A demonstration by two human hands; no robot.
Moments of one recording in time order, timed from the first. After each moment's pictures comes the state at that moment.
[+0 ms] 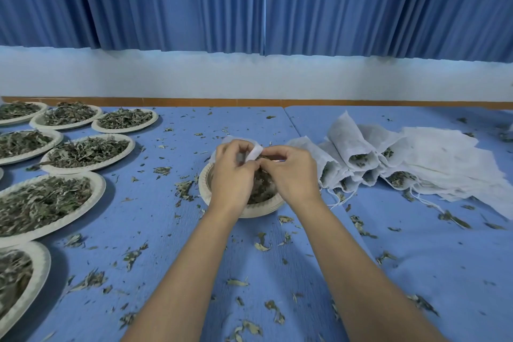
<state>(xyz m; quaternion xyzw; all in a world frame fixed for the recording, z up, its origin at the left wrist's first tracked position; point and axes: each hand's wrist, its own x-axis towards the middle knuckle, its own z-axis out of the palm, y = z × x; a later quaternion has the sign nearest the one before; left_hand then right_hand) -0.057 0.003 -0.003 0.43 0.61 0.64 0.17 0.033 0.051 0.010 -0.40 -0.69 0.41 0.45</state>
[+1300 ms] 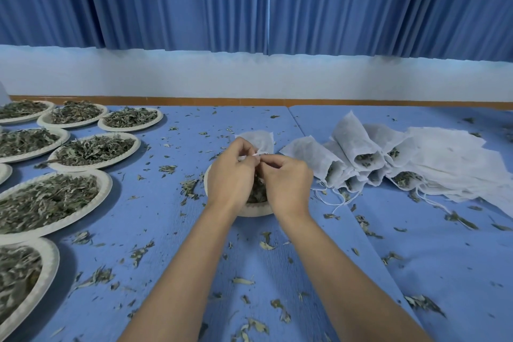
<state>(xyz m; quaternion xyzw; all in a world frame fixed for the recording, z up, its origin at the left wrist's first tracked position) -0.060 -0.010 0.010 0.41 0.68 0.59 0.16 0.012 0.031 -0.006 -0.43 -0.64 0.39 0.51</state>
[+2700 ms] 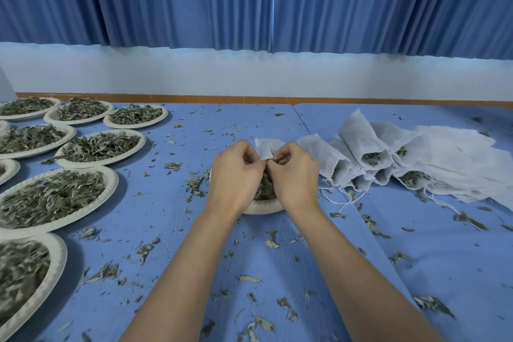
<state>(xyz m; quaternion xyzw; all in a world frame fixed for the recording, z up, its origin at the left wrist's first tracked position) -0.067 -0.013 0.007 0.46 0.68 0.56 0.10 0.016 0.047 -0.004 -0.46 -0.71 0.27 0.45</state>
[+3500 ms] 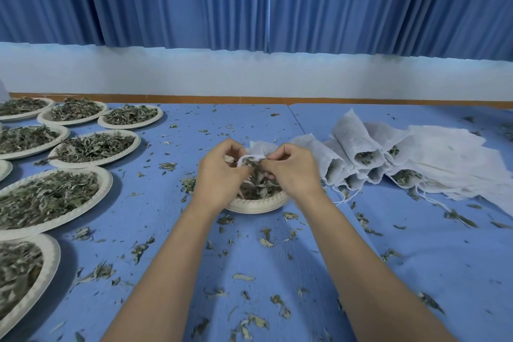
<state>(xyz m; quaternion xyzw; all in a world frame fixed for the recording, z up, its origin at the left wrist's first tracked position) -0.085 -0.014 -0.001 0.46 0.66 0.58 0.15 0.027 0.051 0.009 -0.43 -0.67 0.44 0.42</state>
